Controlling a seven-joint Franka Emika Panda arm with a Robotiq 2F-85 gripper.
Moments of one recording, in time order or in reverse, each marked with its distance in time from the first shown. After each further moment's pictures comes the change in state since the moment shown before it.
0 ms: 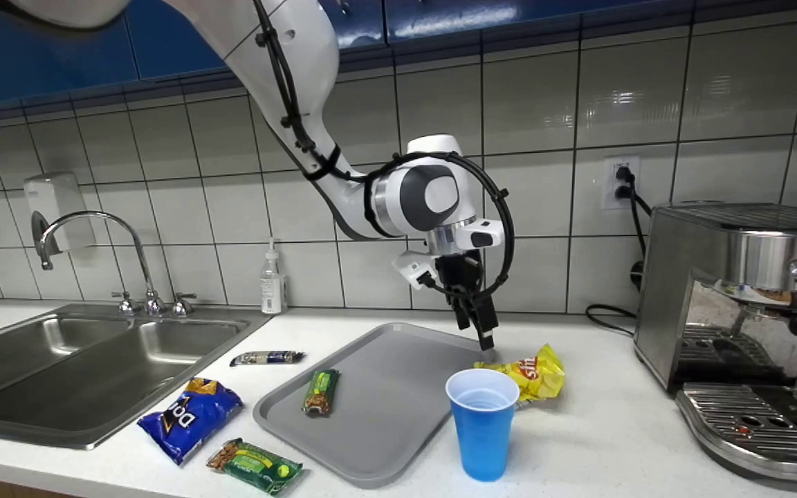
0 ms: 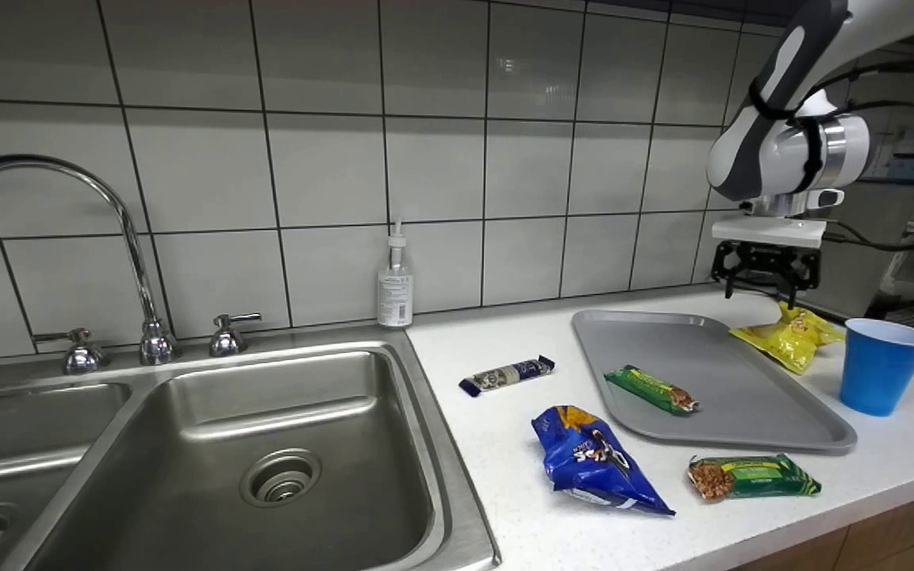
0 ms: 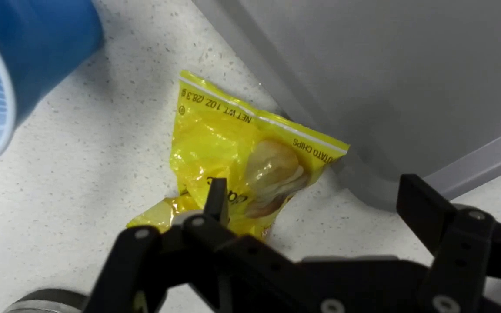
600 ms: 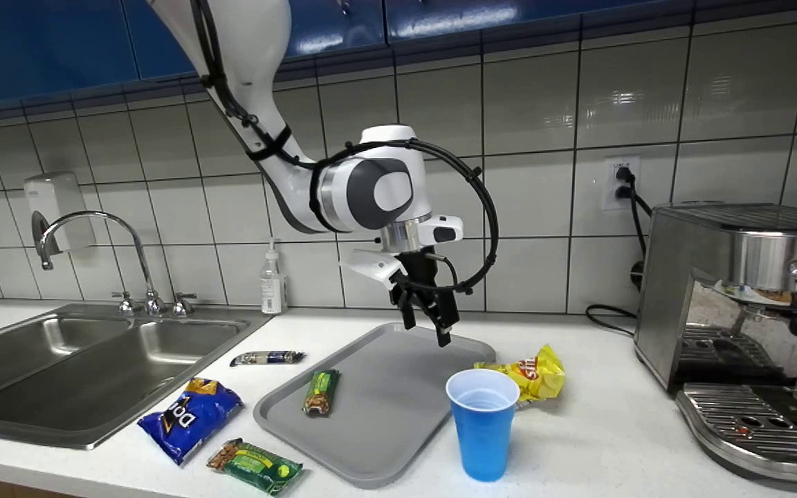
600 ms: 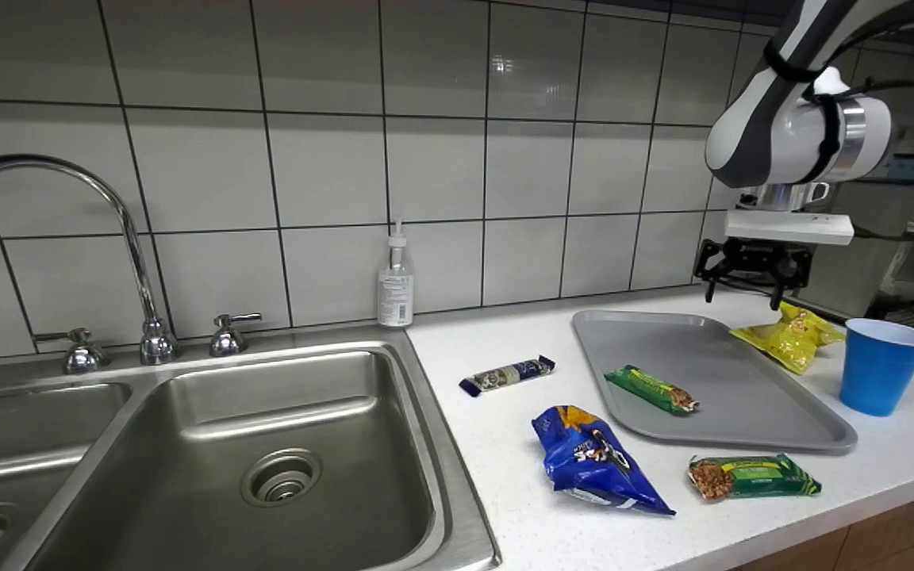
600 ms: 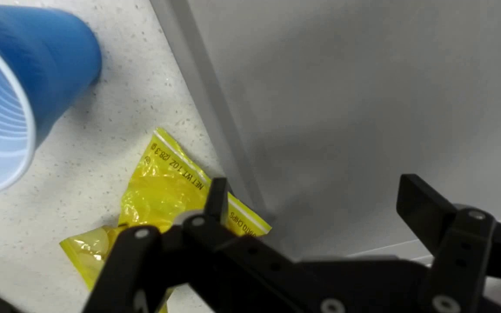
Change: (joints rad) arm 0.004 -0.198 0.094 -0.258 -0.003 0.096 -0.320
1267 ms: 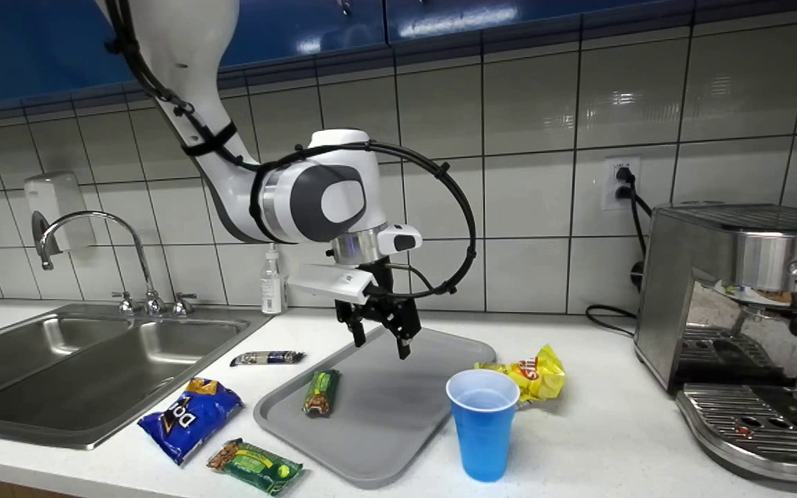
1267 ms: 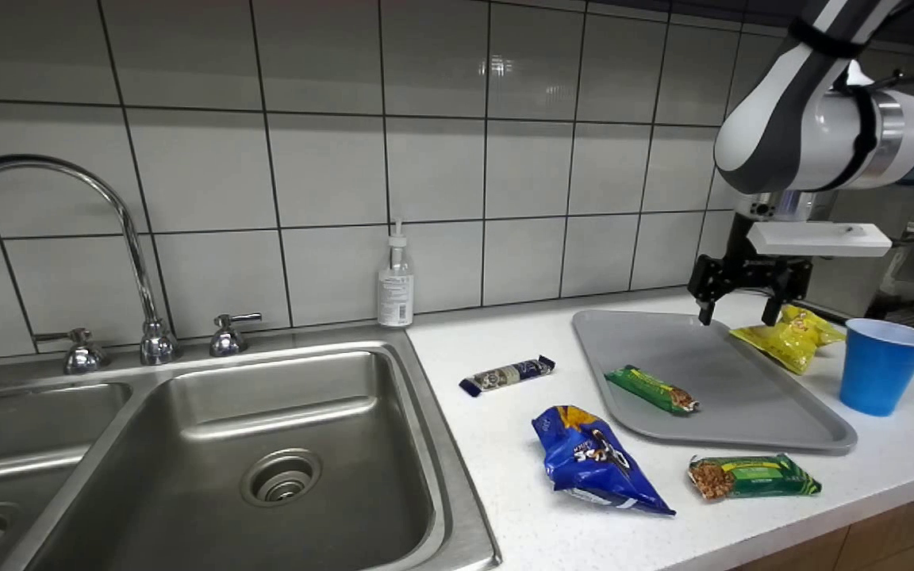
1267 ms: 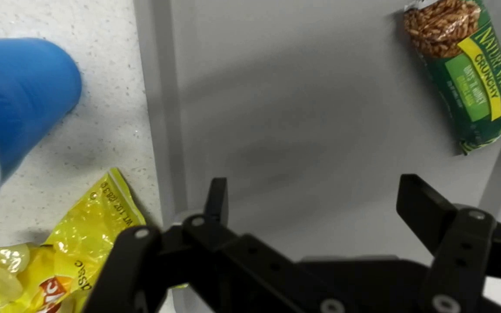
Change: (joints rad) arm 0.000 -0.147 0.078 -0.238 -0.033 0.090 -0.250
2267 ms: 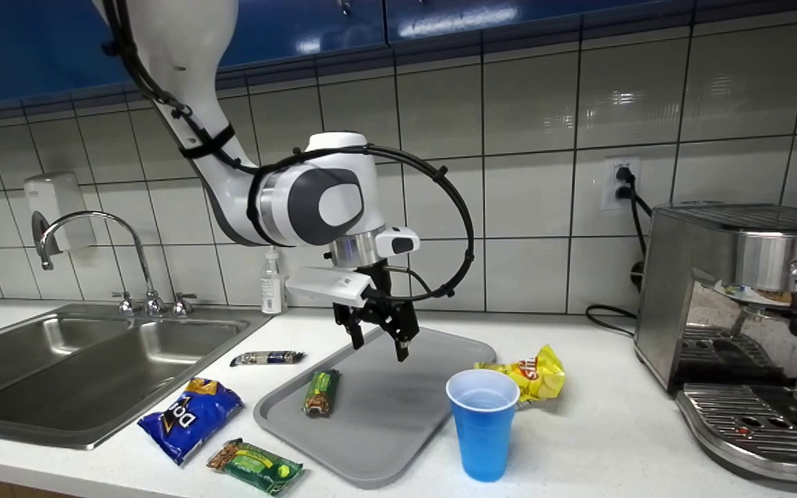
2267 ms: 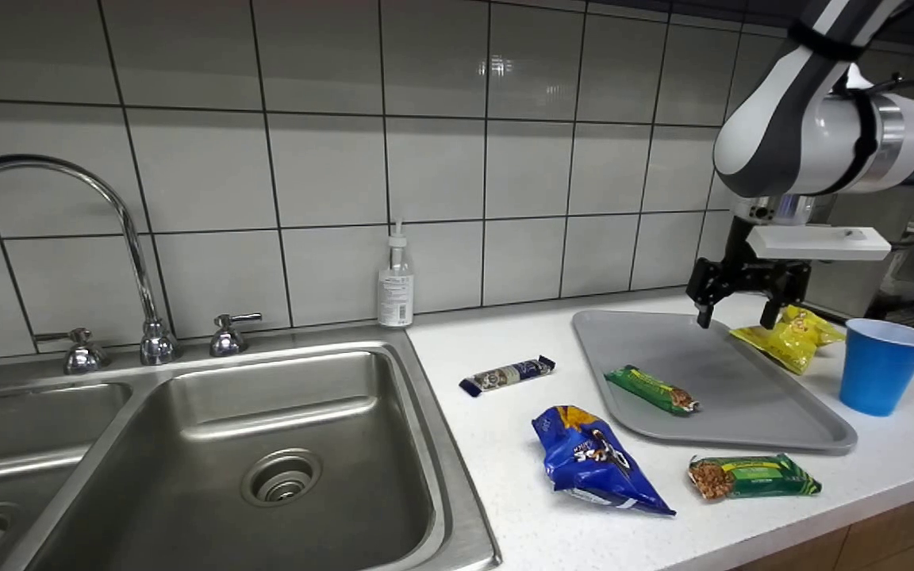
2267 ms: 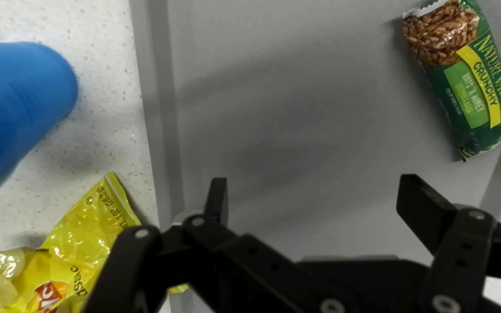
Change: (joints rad) arm -0.002 0.004 0.007 -0.007 0.000 0.012 -0.002
